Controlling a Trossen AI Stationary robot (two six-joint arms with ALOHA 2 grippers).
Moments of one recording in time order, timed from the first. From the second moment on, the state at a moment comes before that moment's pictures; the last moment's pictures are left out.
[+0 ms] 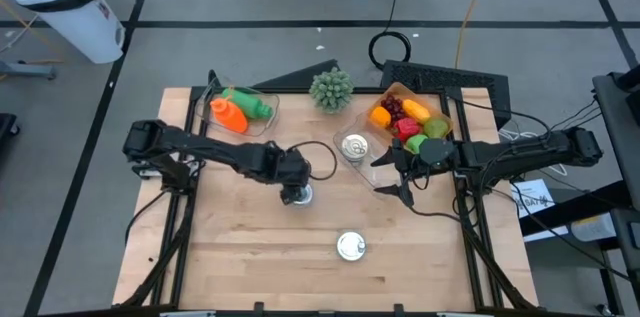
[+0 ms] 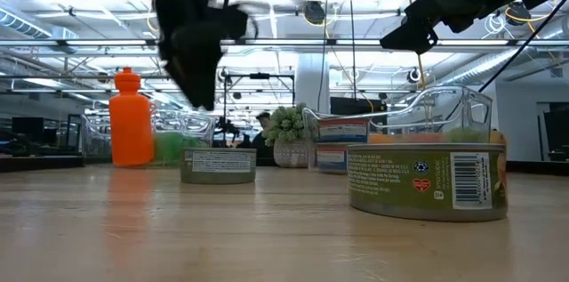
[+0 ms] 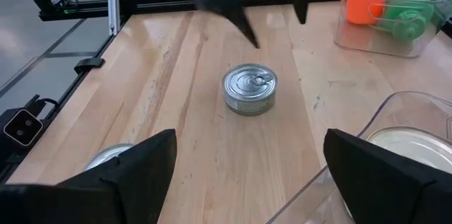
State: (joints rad) left arm -0.10 1.67 1.23 -0.89 -0.30 -0.52; right arm 0.03 0.91 0.52 0.01 -0.08 0.09
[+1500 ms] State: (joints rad) left arm -0.15 1.69 0.98 -0.70 -0.08 -0.86; right arm 0.03 0.91 0.52 0.01 -0.08 0.08
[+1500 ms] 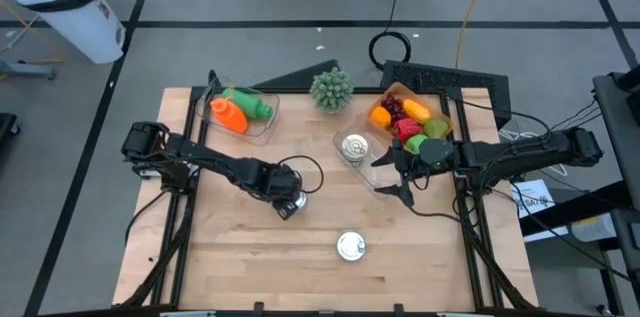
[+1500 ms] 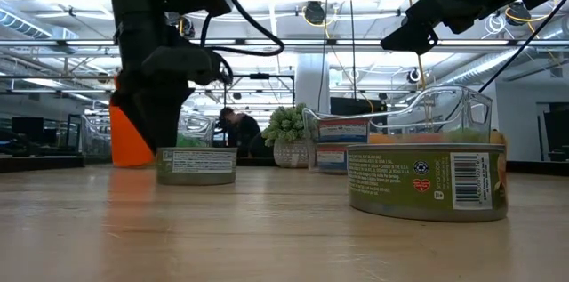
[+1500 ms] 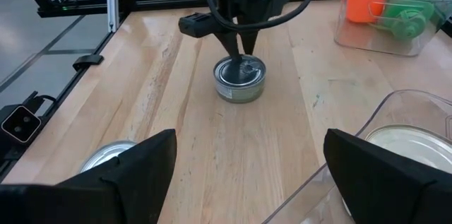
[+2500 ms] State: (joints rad) left arm -0.13 1.68 1.00 -0.50 -0.21 -0.64; right arm 0.03 0.91 0.52 0.01 -0.08 0.08
